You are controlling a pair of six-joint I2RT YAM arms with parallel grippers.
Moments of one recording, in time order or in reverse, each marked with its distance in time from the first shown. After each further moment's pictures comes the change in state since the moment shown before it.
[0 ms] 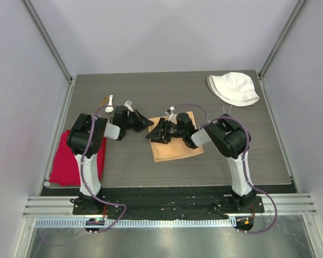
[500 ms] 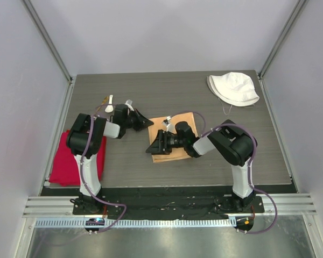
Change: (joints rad) left arm 0.006 -0.010 0.029 -0.080 0.006 0.032; right arm 0.085 -0.126 -0.162 -0.032 -0.020 -0.090
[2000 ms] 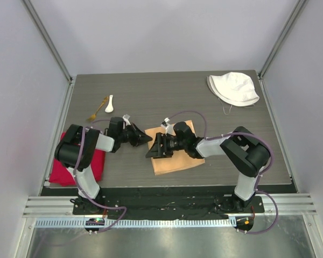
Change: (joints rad) left arm -0.014 -0.245 -0.301 -0.017 0.119 -0.119; right arm 0.057 -0.219 -0.040 -0.253 0.059 -0.082
